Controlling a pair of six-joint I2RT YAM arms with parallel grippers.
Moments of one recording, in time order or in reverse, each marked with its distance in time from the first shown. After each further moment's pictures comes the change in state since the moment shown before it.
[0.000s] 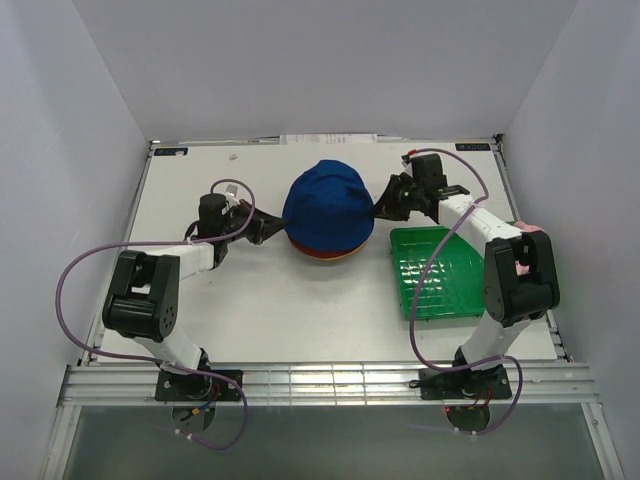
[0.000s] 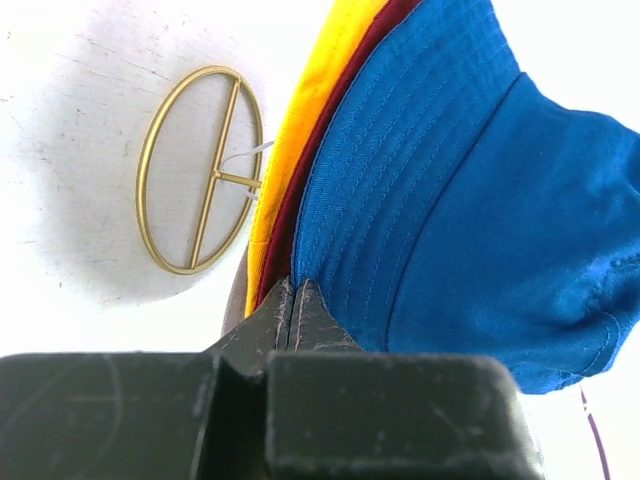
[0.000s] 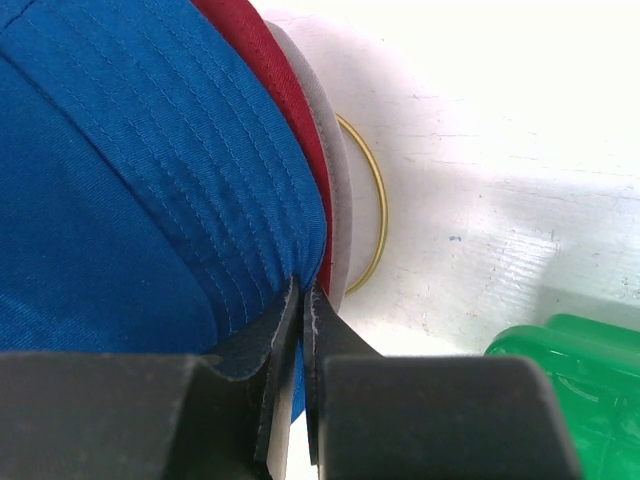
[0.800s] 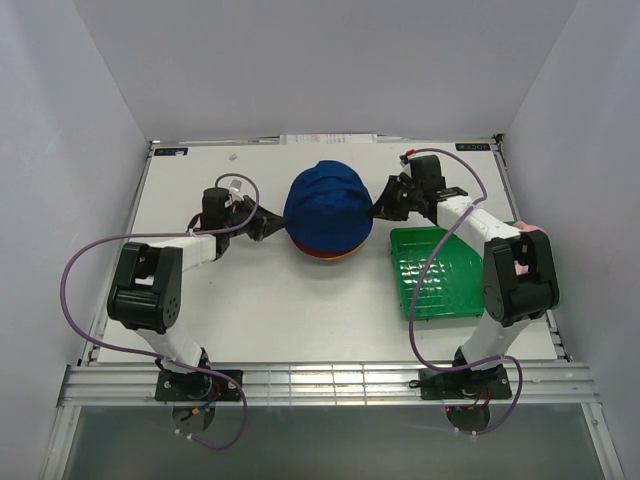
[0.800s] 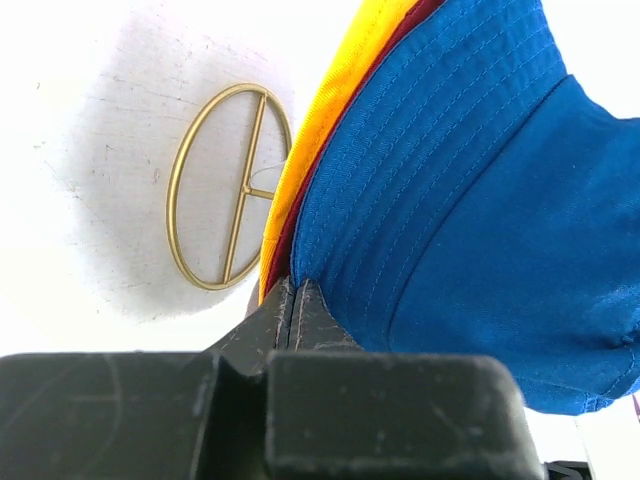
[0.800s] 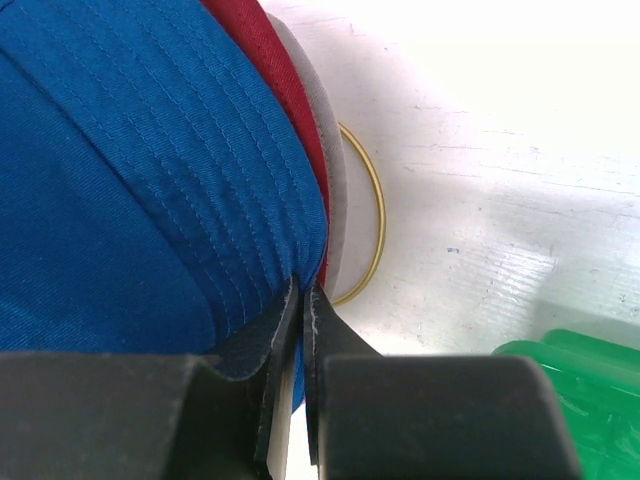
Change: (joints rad) left arm 0.000 0.065 0.080 -0.090 -0.002 0.129; right arm 0.007 0.005 -0.013 0.029 0.009 -0.025
